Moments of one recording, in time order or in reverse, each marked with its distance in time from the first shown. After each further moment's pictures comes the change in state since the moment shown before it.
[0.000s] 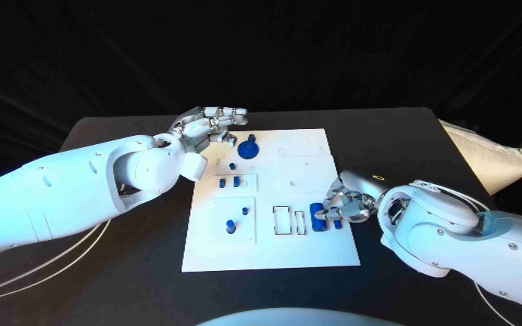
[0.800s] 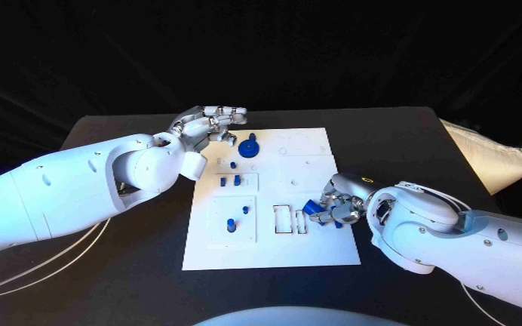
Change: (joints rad) left arm -0.001 -0.005 0.000 0.003 0.000 0.001 -0.002; left_hand 0.000 0.000 0.000 0.000 0.000 0.000 0.000 0.000 0.000 0.000 0.000 0.000 0.000 0.000 0.000 0.000 0.000 0.000 0.000 0.000 0.000 0.000; right arm -0.025 0.062 0.004 -0.058 -0.009 0.025 -0.005; right_hand 0.044 0.044 -0.003 -0.003 0.029 0.010 -0.010 0.027 0.017 0.001 -0.001 -0.001 0.017 0.000 0.000 0.000 0.000 0.000 0.000 0.000 0.004 0.000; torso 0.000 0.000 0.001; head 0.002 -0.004
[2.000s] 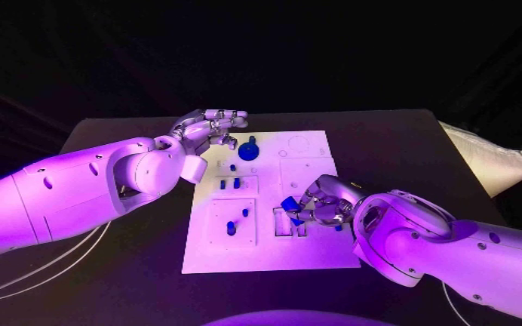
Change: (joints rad) left arm -0.001 0.005 0.000 -0.003 0.000 0.005 -0.001; left_hand 0.000 0.000 -0.006 0.000 0.000 0.000 0.000 0.000 0.000 -0.007 0.000 0.006 0.001 0.000 0.000 0.000 -0.003 0.000 0.000 0.000 -0.004 -0.003; right arm -0.005 0.038 -0.001 0.061 0.152 -0.157 0.053; right_hand -0.039 0.070 -0.004 0.013 0.116 0.050 -0.006 0.011 0.017 0.002 -0.010 0.000 0.028 -0.001 -0.020 0.018 0.000 -0.011 -0.002 -0.013 0.015 0.001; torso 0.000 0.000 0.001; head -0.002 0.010
